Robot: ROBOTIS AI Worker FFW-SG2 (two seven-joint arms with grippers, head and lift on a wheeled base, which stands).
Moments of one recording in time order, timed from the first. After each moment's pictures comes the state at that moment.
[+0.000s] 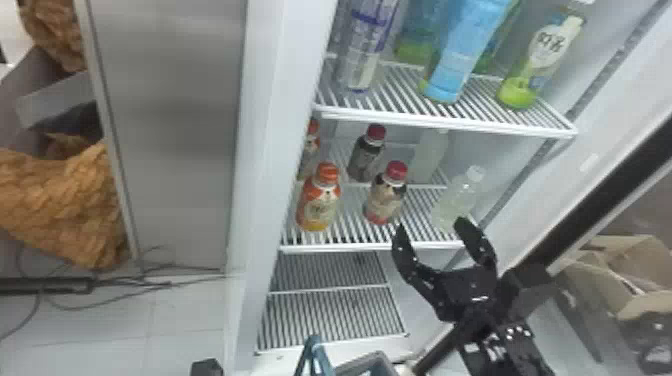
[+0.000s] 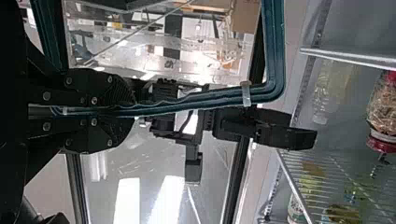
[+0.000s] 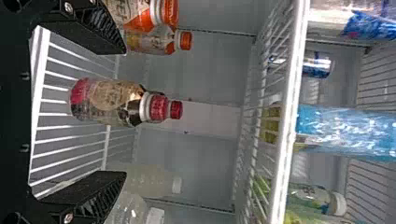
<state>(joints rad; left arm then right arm) 0.03 0.25 -0.65 -1.44 1.51 0.96 -0.73 0.54 -0.11 -0.25 -2.07 -0.09 -0.05 0.18</state>
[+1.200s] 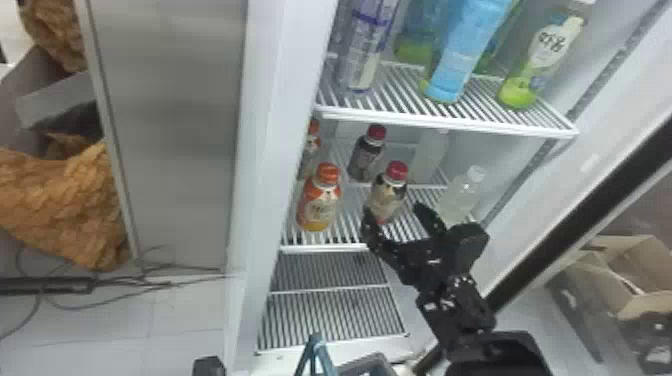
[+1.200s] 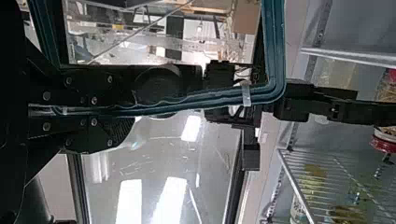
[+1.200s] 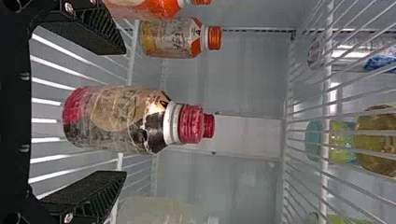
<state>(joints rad) 0.02 0.25 -0.65 -1.44 1.51 0.96 -0.72 0.23 -0.14 -0.18 -1.73 -0.10 -0.02 0.23</state>
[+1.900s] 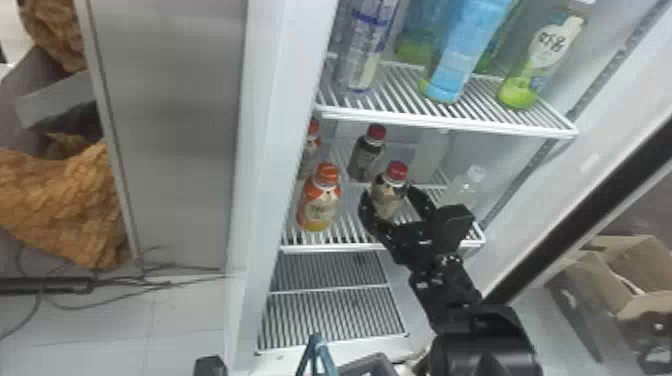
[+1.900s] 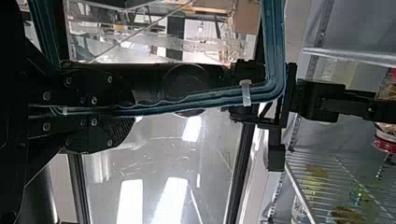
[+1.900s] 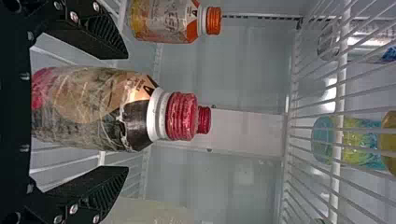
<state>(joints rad) 0.02 0.25 -0.66 -1.44 1.51 0.96 -0.72 0.10 -0.15 -0.17 -1.58 -0.06 -0.06 0.22</state>
